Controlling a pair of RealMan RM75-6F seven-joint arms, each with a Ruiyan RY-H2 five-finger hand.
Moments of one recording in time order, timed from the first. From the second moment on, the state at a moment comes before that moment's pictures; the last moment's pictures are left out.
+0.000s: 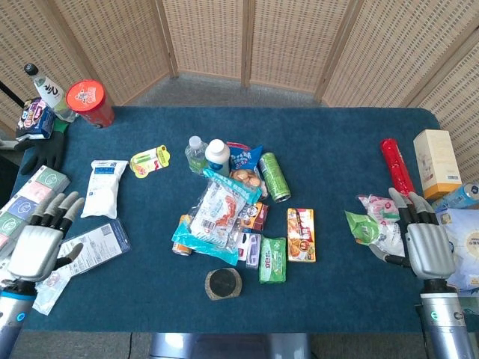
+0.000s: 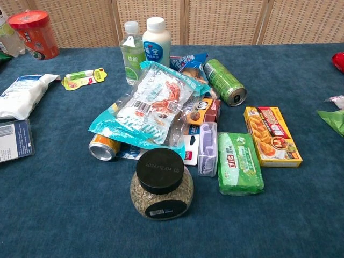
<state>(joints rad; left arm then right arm) -0.19 -1.17 -0.08 -1.65 1.61 1.40 0.21 0.19 -1.08 0.14 -1.88 -1.37 1.45 -0.19</state>
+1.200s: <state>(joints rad) -0.55 -1.63 -0.09 -1.52 1.56 1.06 0.36 0.12 -1.00 0.12 -1.89 -1.42 1.48 -0.01</state>
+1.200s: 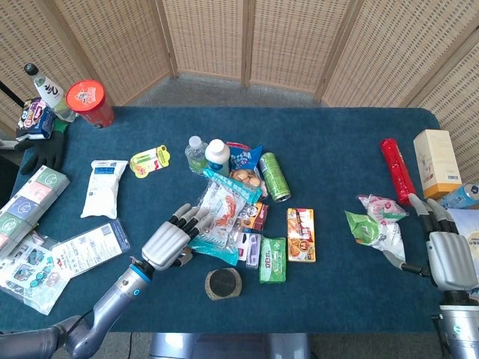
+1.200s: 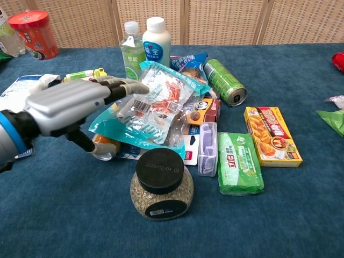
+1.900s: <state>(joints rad) -0.67 -1.90 -0.16 -1.15 1.58 1.14 0.47 0.07 -0.95 0.11 -1.89 -1.47 1.52 0.16</state>
